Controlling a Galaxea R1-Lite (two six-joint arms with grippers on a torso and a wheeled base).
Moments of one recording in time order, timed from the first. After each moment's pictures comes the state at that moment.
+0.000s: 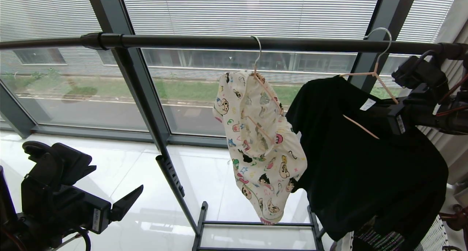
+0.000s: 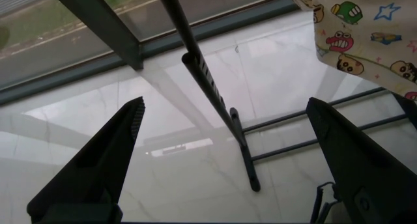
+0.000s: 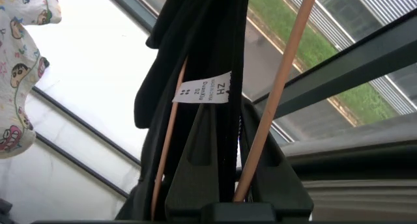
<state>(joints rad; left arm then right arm) -0.26 1.16 -0.28 -0.56 0.09 0.31 0.18 1.53 -1.07 -0.18 0.20 -0.52</state>
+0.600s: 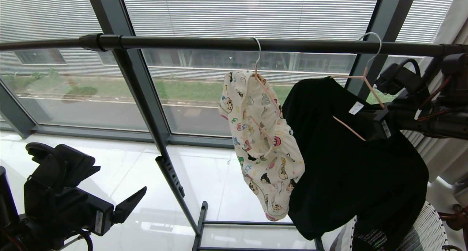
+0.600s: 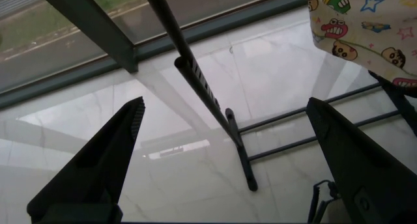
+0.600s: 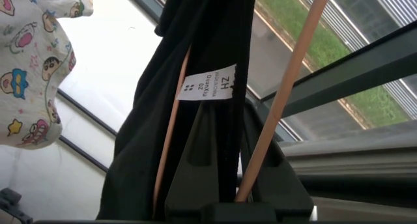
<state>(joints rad) -0.28 1.16 -0.28 -0.56 0.09 0.31 0.25 1.57 -1.07 -0.20 0.15 -0.51</state>
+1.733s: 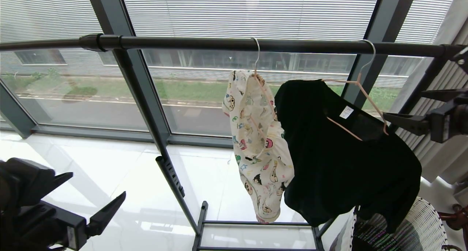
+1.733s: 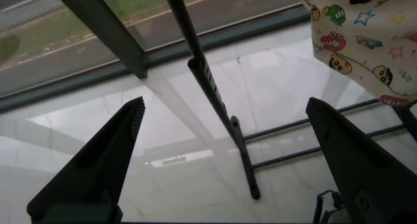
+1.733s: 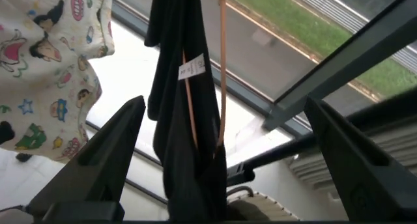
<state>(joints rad) -0.26 0.98 -0.20 -0.56 0.14 0.31 0.23 1.23 -0.93 -0.10 0.15 -0.26</state>
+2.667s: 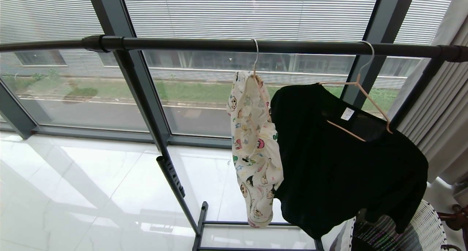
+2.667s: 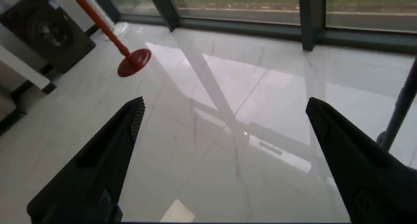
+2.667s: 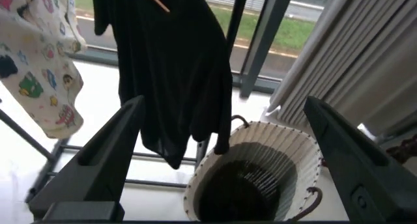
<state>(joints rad) 0.15 0.13 -0.01 -0.07 0.49 0.32 -0.05 0.20 -0.33 0.13 0.15 -0.13</state>
